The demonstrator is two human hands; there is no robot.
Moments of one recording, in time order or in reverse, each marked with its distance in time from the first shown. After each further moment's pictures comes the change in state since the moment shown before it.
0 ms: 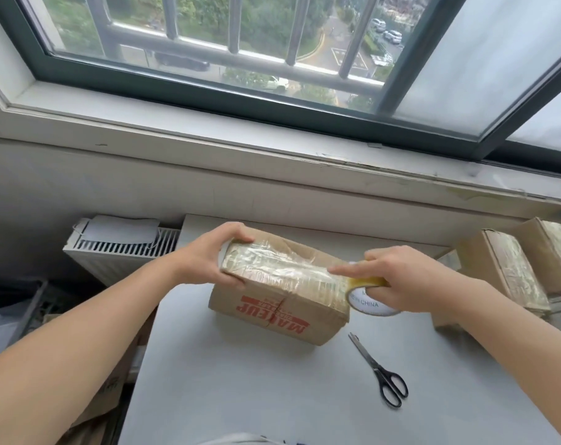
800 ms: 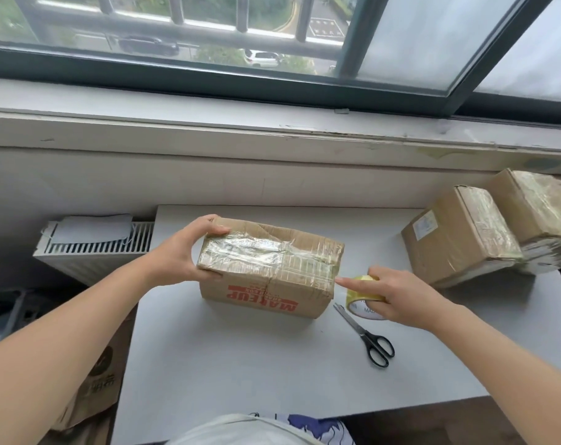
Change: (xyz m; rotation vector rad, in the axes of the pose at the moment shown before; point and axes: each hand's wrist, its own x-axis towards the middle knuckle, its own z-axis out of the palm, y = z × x) left_hand -0.008 -0.008 0.021 0.028 0.022 -0.021; right_hand -0.070 0.046 0.120 0.081 0.151 0.052
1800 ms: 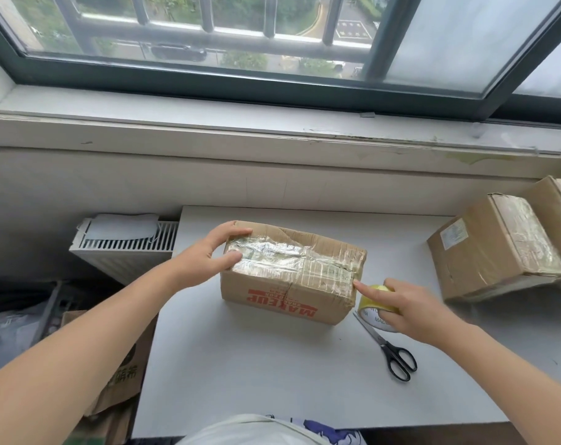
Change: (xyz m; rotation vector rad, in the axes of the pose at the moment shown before) left_hand -0.009 0.022 0.007 -0.088 0.014 -0.176; right_hand 0.009 0.008 0.037 0.046 0.008 0.070
